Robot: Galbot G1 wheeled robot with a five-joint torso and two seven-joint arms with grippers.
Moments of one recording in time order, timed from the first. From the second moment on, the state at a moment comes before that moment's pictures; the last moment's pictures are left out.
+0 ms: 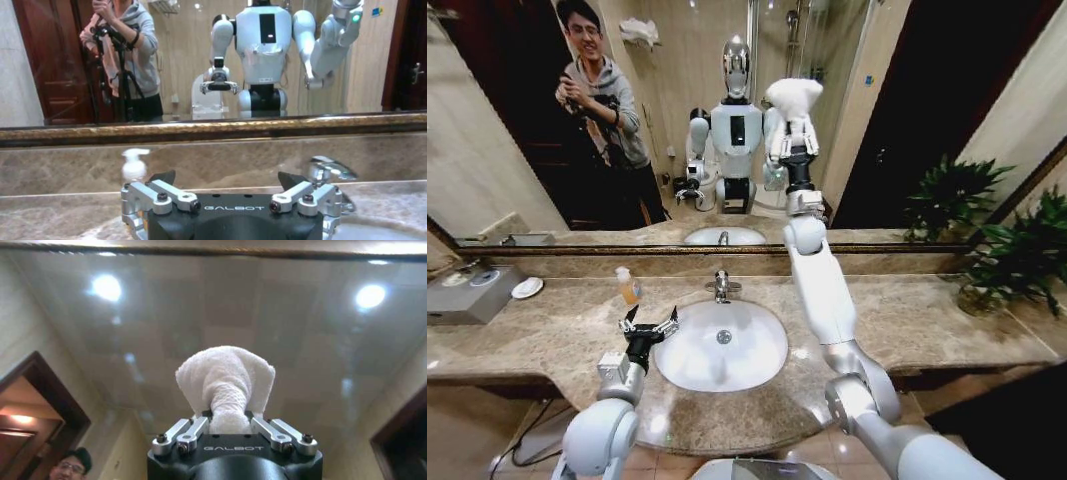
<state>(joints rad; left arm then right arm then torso) 1.68 -1.40 -0.62 -2.34 -0.15 0.32 -0.09 -0.35 1.61 0.25 1.43 -0.13 0.34 0.13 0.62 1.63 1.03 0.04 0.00</state>
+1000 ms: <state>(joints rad) 1.68 -1.40 -0.62 -2.34 -0.15 0.32 -0.09 -0.17 1.61 0.24 1.44 -0.12 0.27 0.16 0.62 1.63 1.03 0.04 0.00</state>
